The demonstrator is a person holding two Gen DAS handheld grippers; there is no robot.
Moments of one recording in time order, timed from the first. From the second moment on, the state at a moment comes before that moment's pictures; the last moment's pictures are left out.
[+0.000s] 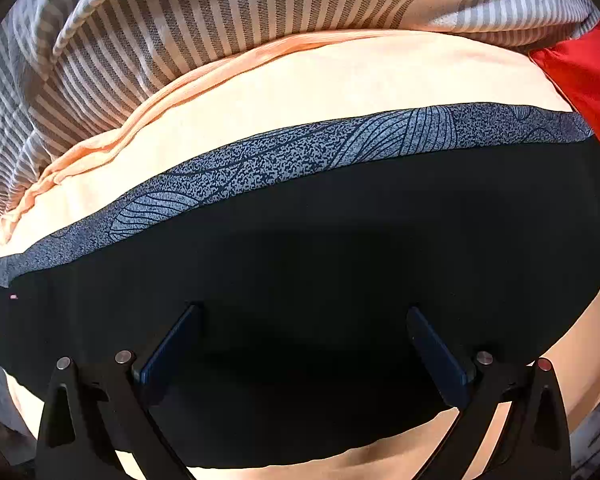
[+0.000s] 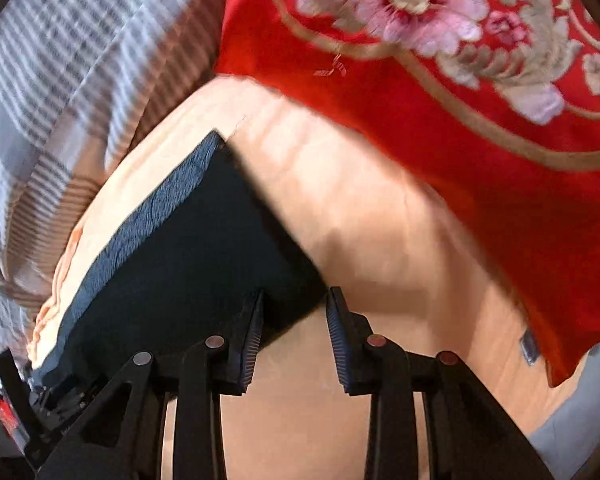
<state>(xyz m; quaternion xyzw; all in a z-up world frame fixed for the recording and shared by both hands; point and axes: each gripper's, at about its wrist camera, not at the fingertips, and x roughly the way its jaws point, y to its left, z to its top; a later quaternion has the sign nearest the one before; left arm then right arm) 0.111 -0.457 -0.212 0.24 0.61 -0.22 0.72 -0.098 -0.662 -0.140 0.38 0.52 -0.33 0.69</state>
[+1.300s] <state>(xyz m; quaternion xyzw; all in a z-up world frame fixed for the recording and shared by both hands) 0.086 -0.460 -0.193 0.24 0.61 -0.20 0.73 -0.101 -0.662 -0.197 0.64 0.35 -0.15 0.67</state>
